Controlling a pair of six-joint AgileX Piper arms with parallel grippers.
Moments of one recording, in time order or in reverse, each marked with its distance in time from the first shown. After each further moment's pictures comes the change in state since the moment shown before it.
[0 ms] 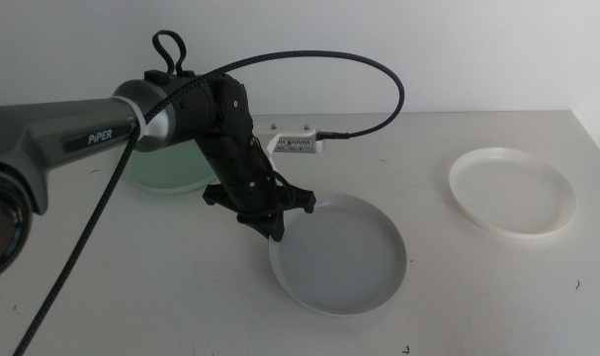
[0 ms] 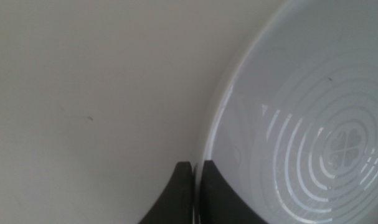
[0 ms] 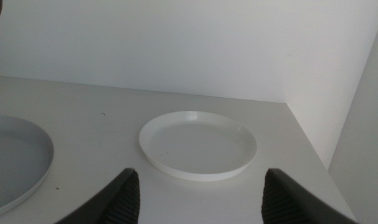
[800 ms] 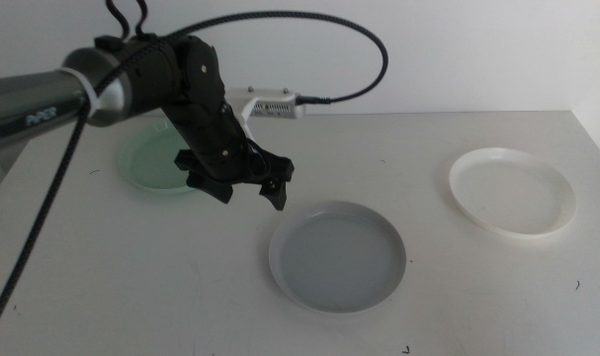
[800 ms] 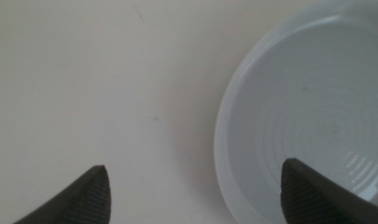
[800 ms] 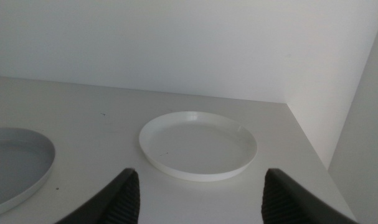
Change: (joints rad) left arm 0.036 -0.105 0.000 0.077 0.013 0.001; right arm 0.000 0.000 0.000 0.000 0.000 0.000
